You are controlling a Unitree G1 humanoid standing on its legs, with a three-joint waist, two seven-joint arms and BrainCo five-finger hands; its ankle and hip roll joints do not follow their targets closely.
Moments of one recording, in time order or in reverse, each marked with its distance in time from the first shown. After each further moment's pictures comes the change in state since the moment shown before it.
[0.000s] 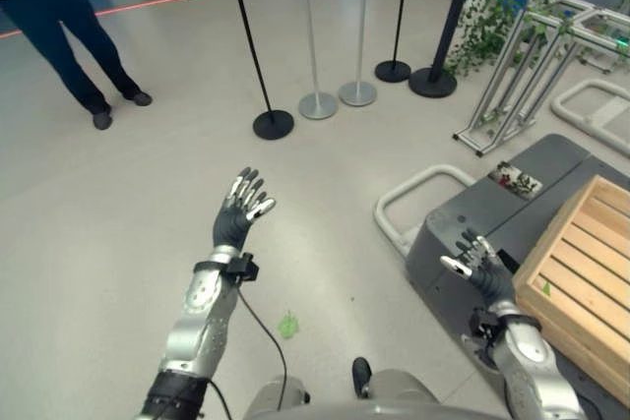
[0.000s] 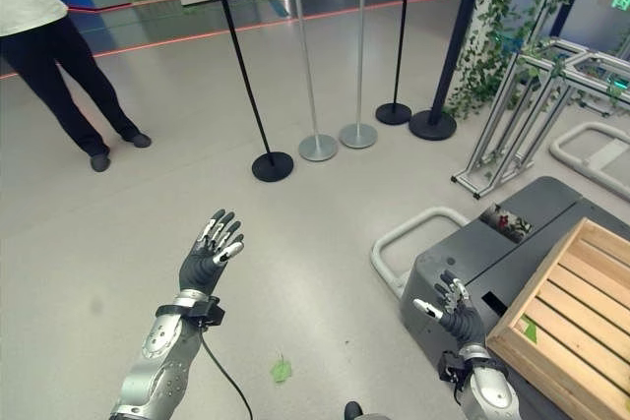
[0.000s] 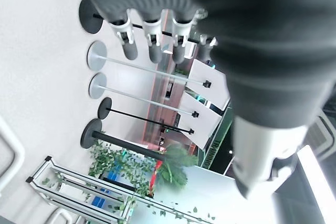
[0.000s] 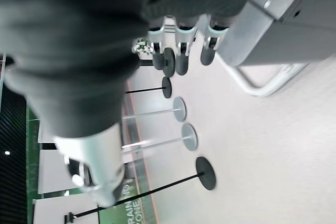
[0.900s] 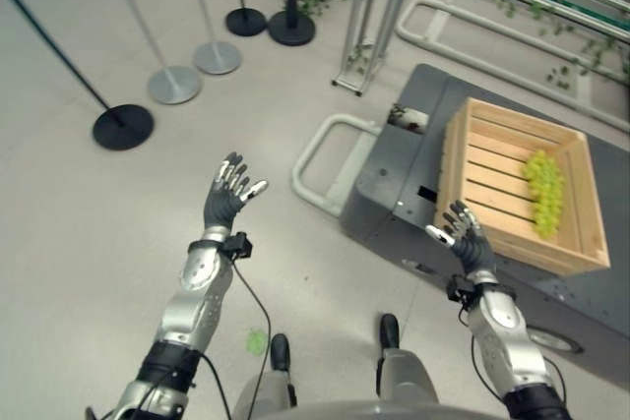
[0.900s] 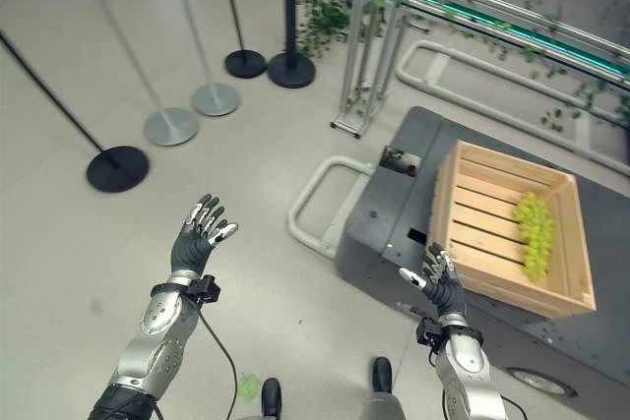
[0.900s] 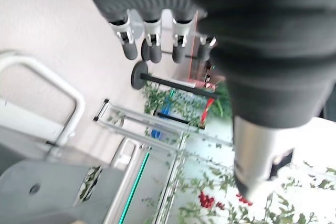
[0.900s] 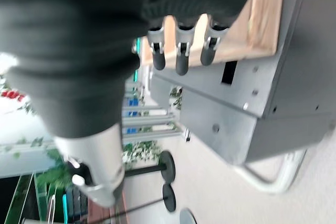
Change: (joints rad) left arm -0.117 0.116 -0.027 0.100 0.048 -0.025 0.153; right arm -0.089 0.134 -0.001 0.055 -0.027 -0.002 -0.092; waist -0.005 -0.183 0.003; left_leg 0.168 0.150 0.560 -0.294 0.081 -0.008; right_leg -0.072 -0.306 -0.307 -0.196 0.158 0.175
